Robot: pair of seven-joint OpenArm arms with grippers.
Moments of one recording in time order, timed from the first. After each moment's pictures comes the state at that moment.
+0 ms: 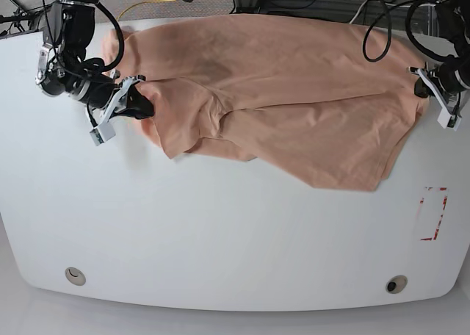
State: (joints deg) left arm 11.1 -24.1 -37.5 99.3 -40.8 -37.9 80.3; right arm -9.3 19.5 20.9 97.5 55.3 38.6 -68.3
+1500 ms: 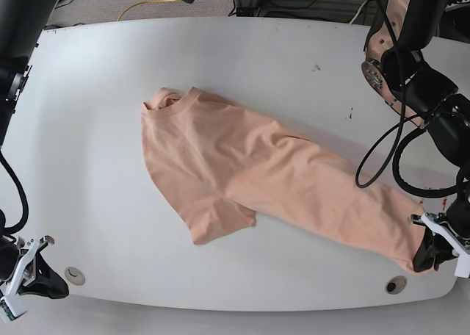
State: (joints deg) left arm -35.1 -11.3 -34.9 102.8 -37.0 -41.0 82.9; right arm 45.7 44.0 2.8 81.4 61.7 39.5 -71.4
